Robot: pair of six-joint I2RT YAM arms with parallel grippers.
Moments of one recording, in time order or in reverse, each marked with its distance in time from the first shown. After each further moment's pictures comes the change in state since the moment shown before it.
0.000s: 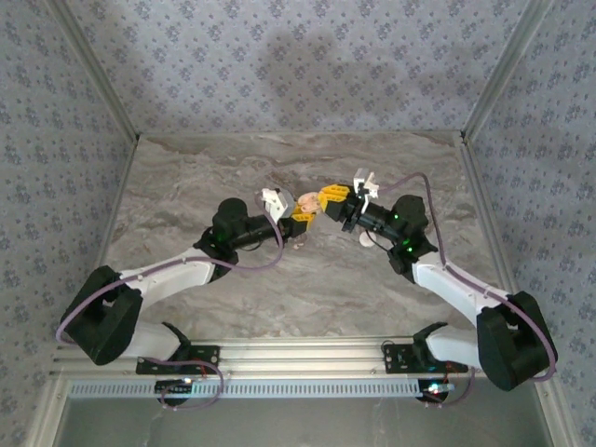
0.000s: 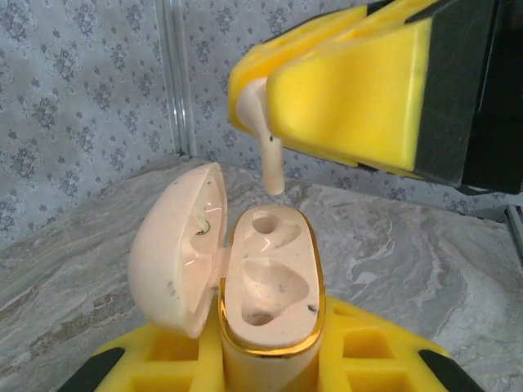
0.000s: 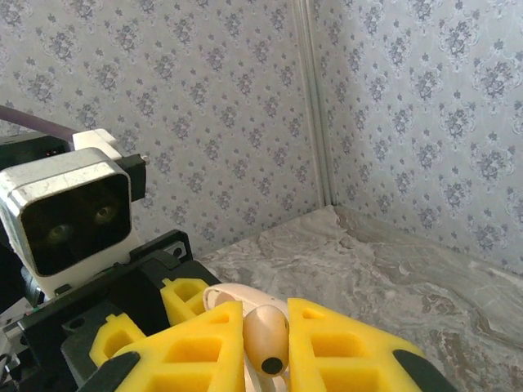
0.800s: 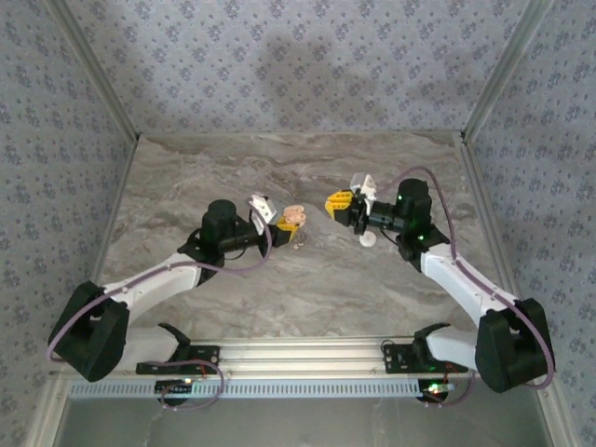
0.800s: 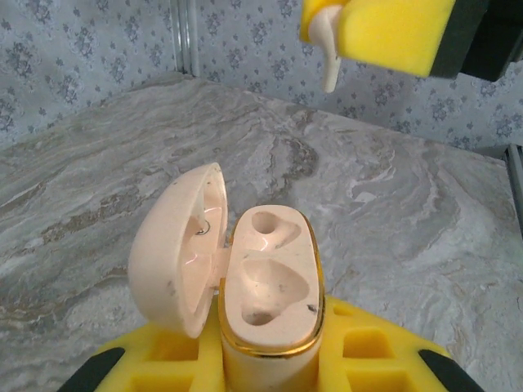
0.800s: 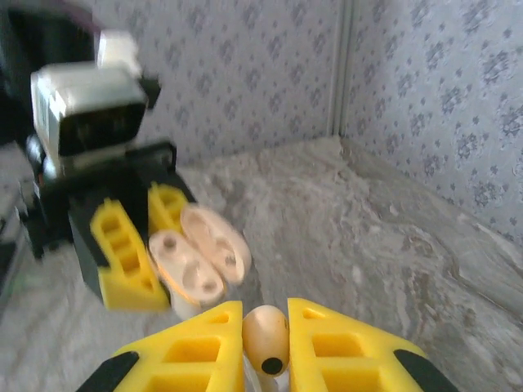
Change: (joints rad) left arm 0.076 -0.083 -0.057 -0.230 0.056 0.053; right arm -0.119 -0.013 0.082 -0.320 -0.196 -0.262
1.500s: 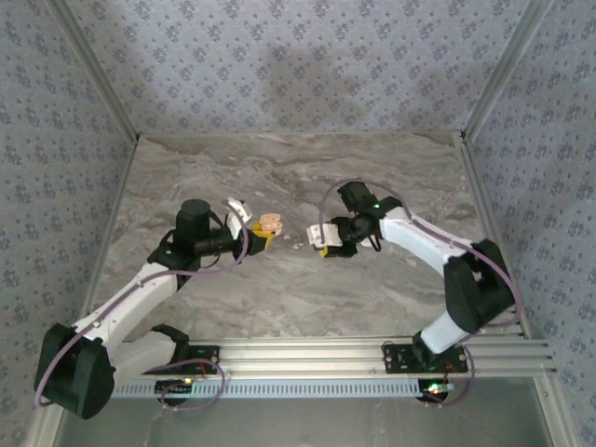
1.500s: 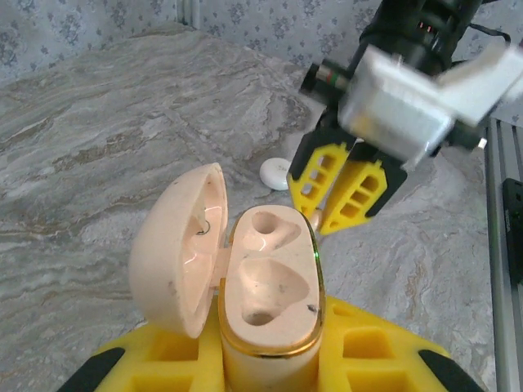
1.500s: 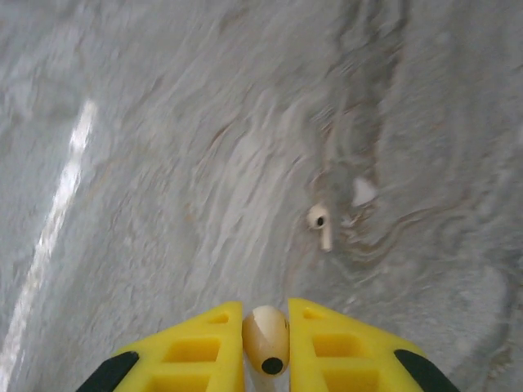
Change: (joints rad) left arm 0.155 -0.219 -0.008 -0.391 0.144 0.073; right arm 0.169 0.288 0.327 -0.997 0.217 -1.102
